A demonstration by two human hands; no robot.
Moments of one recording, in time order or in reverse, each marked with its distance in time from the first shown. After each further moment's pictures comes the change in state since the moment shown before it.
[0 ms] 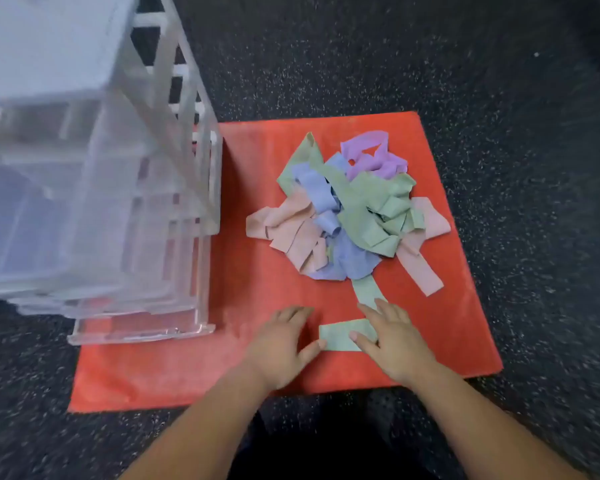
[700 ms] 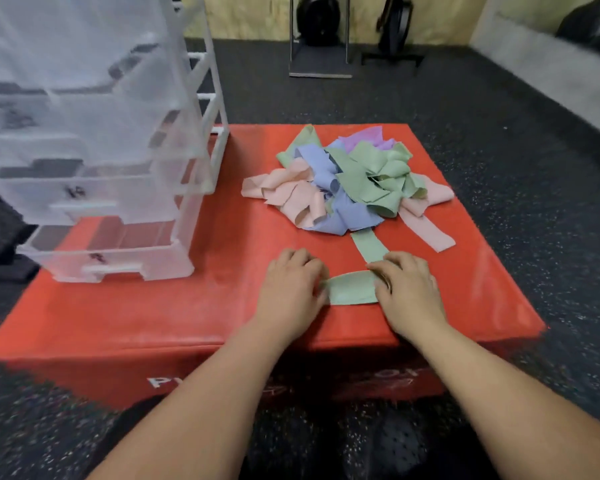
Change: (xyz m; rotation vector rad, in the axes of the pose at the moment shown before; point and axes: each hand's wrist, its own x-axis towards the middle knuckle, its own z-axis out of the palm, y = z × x) left_hand 0.032 -0.021 0.123 0.195 0.635 0.235; right_hand 0.033 0.050 0.109 0.016 0.754 -0.136
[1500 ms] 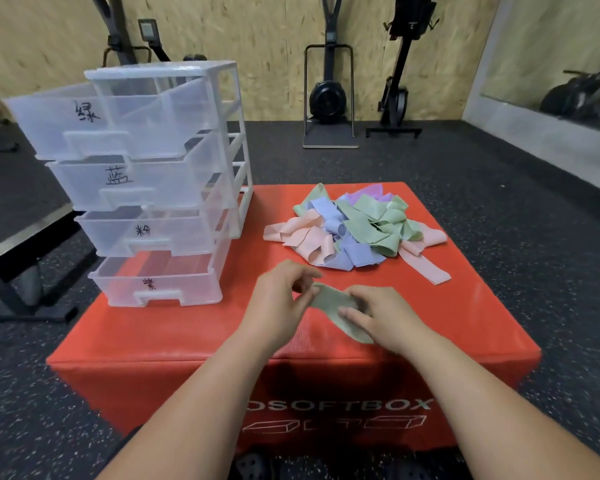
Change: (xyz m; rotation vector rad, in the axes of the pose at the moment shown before) left_hand -0.039 0.020 -0.096 -0.368 0.271 0.026; right_hand -0.018 -0.056 -0.051 0.235 -0.172 -0.337
